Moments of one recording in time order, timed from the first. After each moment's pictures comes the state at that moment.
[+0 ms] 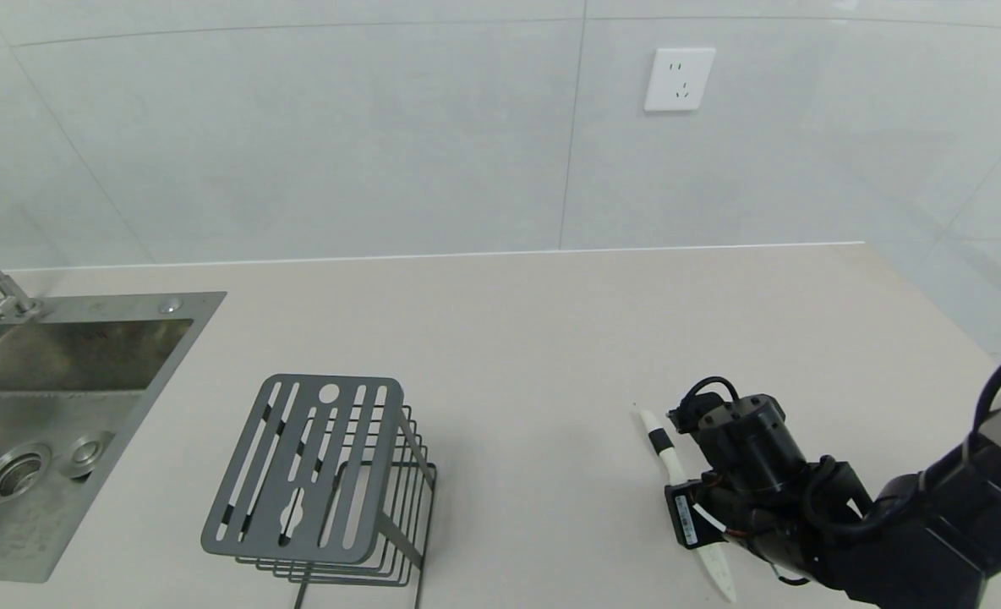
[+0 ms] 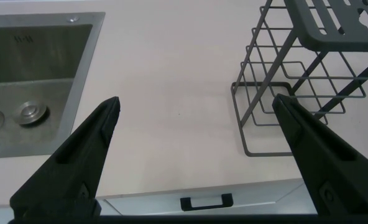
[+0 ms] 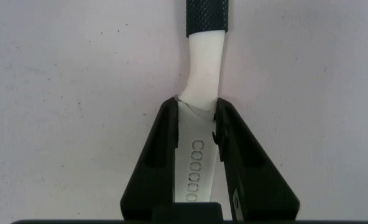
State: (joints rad) left arm 0.00 0.00 0.00 0.00 -0.07 0.00; right arm 0.61 2.00 -0.51 -0.55 -0.27 0.27
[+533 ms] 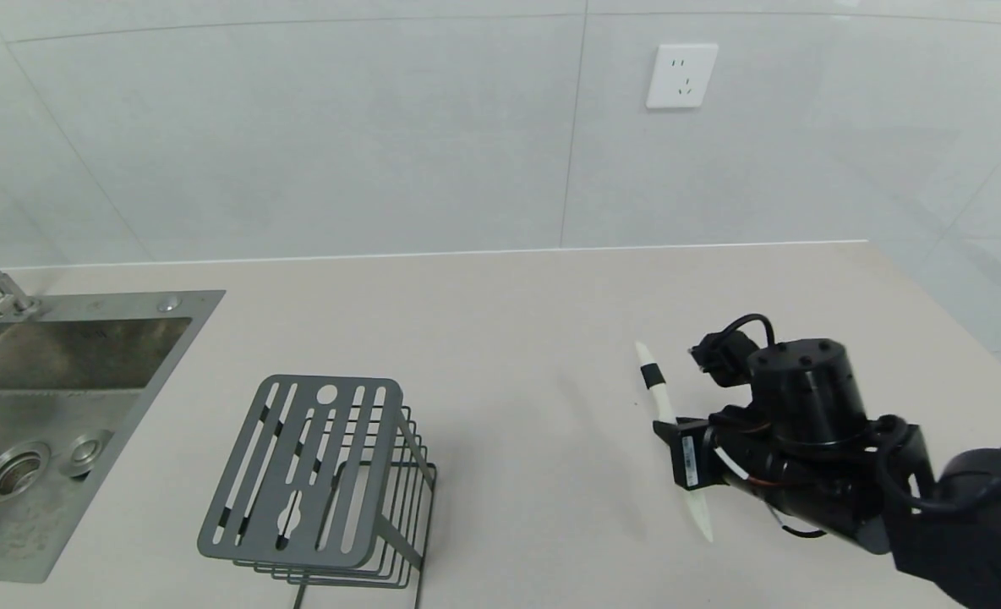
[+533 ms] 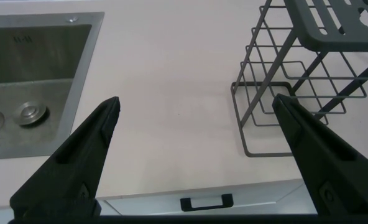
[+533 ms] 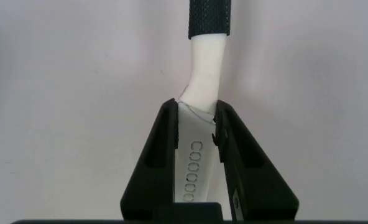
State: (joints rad) left arm 0.00 0.00 0.00 0.00 -0.08 0.00; right arm 0.61 1.78 -0.55 -0.63 -0.22 0.25
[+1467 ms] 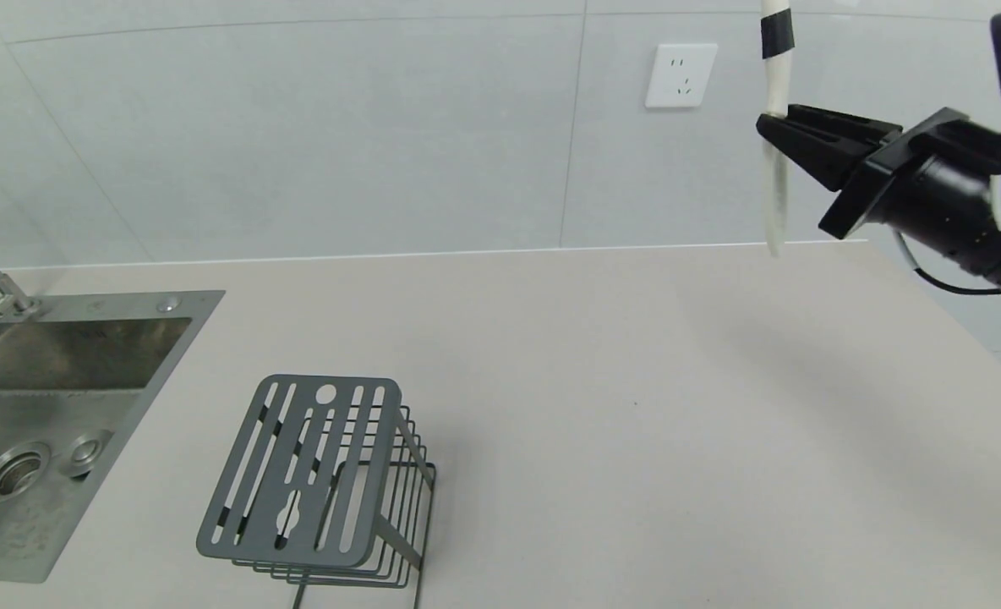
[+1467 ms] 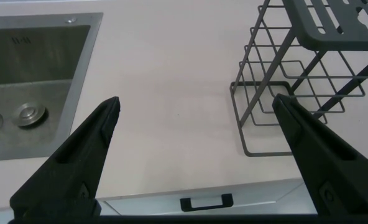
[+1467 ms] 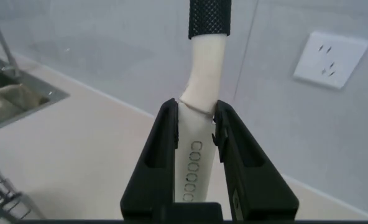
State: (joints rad) left arm 0.00 0.00 0.00 -0.01 -0.10 0.02; right arm 0.37 1.49 -0.85 -0.90 0.23 -0.18
